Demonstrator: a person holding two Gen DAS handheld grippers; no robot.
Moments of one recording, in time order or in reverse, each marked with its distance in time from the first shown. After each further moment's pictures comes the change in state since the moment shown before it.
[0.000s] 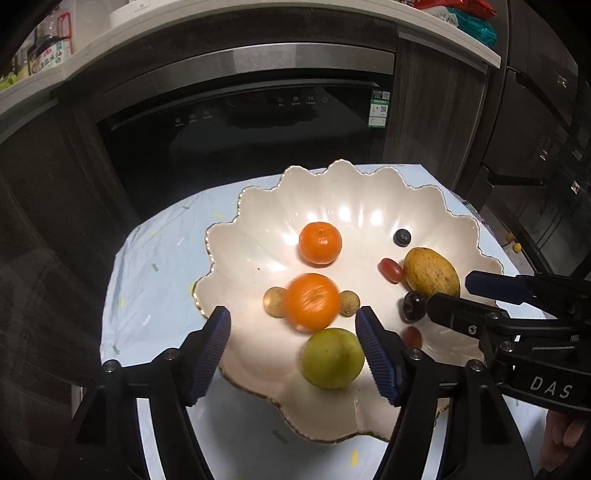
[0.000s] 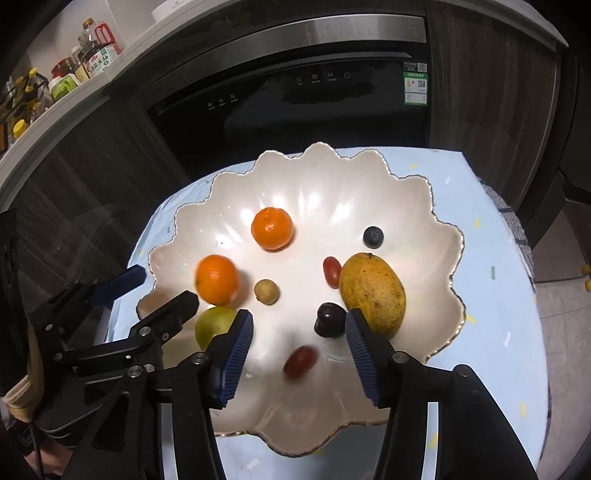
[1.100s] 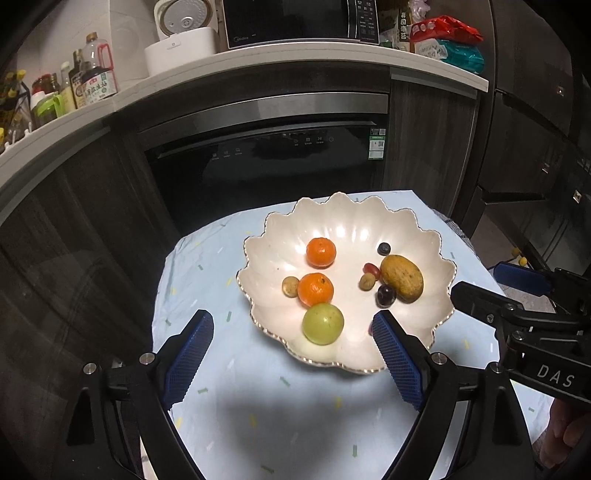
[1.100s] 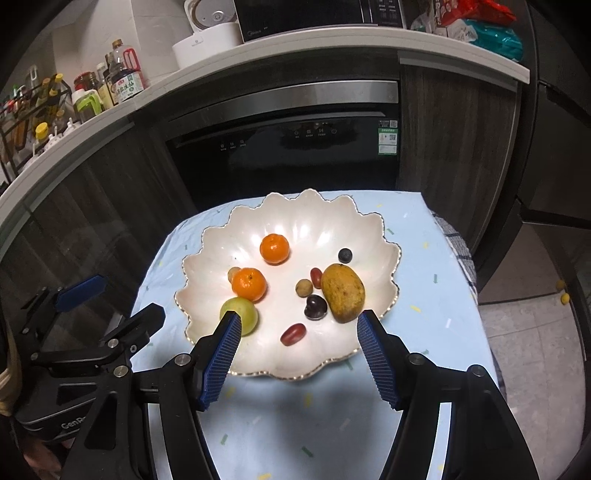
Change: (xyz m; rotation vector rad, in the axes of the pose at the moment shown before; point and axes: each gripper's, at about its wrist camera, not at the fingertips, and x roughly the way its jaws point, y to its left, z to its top) left arm -0.106 -0.019 -0.025 -0.017 -0.089 0.092; right arm -0.099 0.012 -0.038 -0.035 -0.157 -0.065
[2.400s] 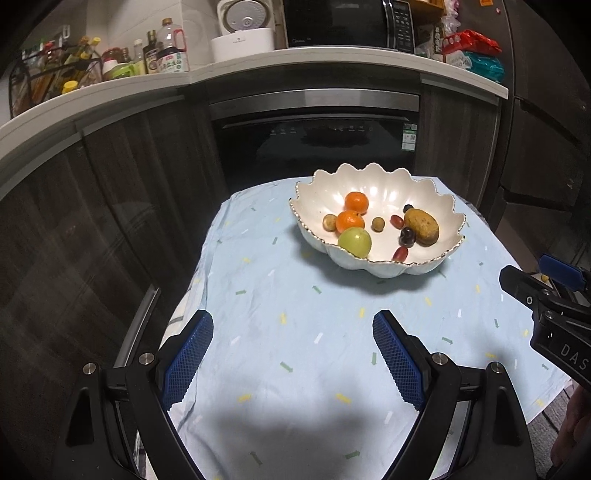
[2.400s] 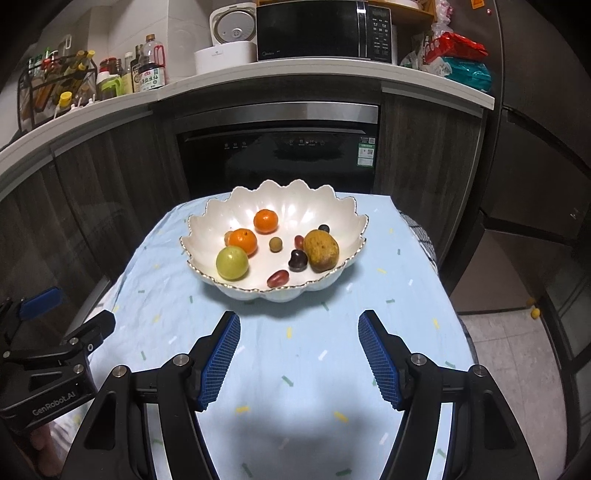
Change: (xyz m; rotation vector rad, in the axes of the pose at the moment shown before) left arm -0.069 0.004 -0.117 -0.135 -0.041 0.147; right arm -0.060 0.013 -0.100 -0.094 -0.124 -0.109
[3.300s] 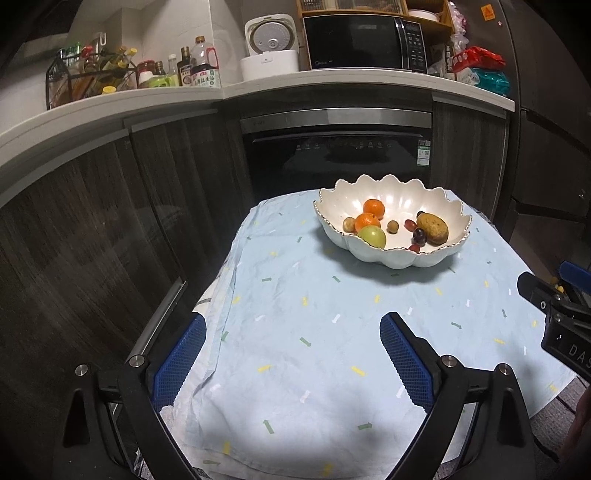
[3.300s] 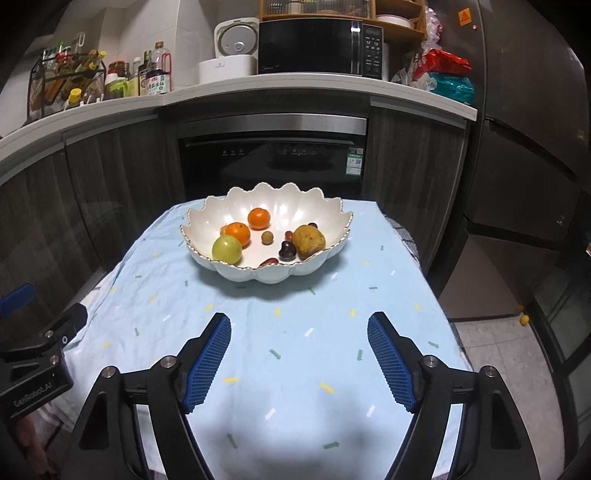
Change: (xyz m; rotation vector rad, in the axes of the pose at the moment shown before) left arm -0.036 0.001 -0.042 -0.024 -0.093 0.085; right arm -0.027 -0.005 -0.038 -0.014 -0.070 -0.041
